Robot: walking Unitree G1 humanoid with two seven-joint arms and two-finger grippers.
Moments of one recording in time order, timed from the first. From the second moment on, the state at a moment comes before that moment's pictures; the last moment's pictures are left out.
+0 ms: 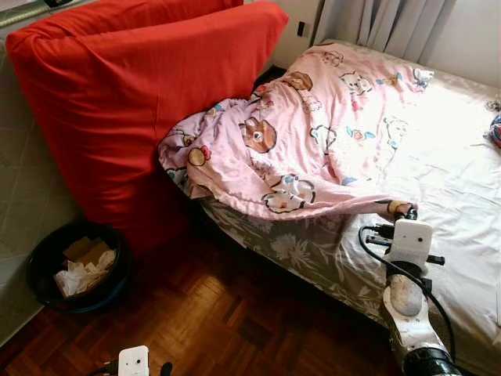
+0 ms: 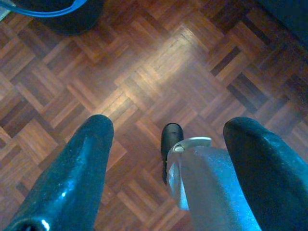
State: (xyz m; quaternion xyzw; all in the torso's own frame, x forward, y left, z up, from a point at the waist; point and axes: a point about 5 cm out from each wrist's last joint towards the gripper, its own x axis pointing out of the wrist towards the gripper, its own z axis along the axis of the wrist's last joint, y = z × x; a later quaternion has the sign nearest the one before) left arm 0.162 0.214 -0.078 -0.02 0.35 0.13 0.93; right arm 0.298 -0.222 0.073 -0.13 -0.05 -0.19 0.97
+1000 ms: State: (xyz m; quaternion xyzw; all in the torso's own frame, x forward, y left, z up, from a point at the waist) left arm 0.163 0.213 -0.078 -0.02 0.35 0.12 0.93; right arm 0.261 -0.210 -0.023 -0.06 0.28 -0.08 0.96
